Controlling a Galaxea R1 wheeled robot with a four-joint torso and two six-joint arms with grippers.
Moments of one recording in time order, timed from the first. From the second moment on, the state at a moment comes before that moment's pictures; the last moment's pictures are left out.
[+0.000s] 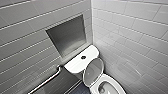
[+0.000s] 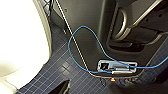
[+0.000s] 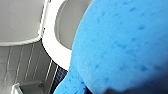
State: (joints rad) left arm 1.45 3.05 -2.93 1.52 -0.23 -1.40; right arm -1.02 2.34 -1.84 0.05 0.24 0.32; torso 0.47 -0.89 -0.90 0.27
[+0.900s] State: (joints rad) left arm 1.45 3.07 -2.93 1.52 -0.22 -1.40; right arm -0.70 2.49 -2.01 0.05 -0.05 0.32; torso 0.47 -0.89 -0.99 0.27
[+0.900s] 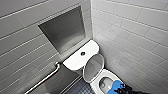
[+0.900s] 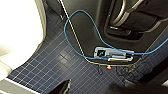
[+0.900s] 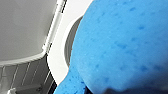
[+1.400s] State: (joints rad) left arm 1.44 3.08 -2.93 1.52 -0.21 -1.40; right arm -0.54 2.54 -2.05 0.04 -0.15 0.32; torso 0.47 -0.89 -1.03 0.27
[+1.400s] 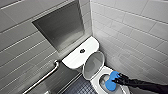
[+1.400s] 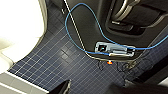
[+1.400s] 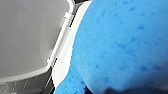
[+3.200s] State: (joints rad) left arm 1.45 3.08 -2.93 1.52 -0.21 -1.40; right arm -0.50 2.77 -2.29 0.04 -0.21 0.32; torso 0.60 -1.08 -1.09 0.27
